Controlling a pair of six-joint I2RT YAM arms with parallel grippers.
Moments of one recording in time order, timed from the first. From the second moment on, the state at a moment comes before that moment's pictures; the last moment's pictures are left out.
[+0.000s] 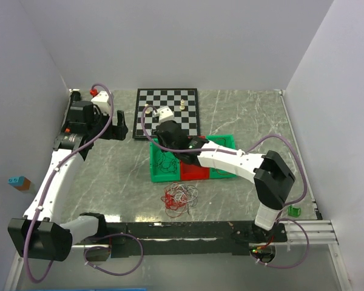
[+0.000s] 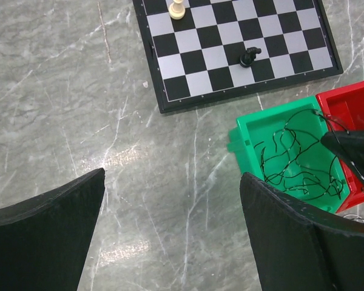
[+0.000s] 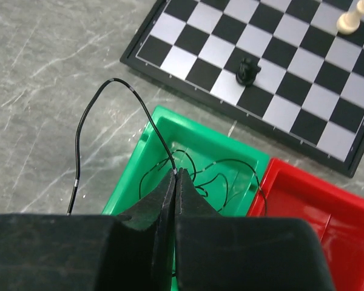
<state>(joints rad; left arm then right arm) -0.11 1.14 1.13 -0.56 0.17 -0.02 0.95 1.73 1.33 -0.13 0.38 0.26</state>
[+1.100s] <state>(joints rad) -0.11 1.06 1.00 -0.49 0.22 -0.02 0.92 1.96 1.49 -0.35 0.34 0.46</state>
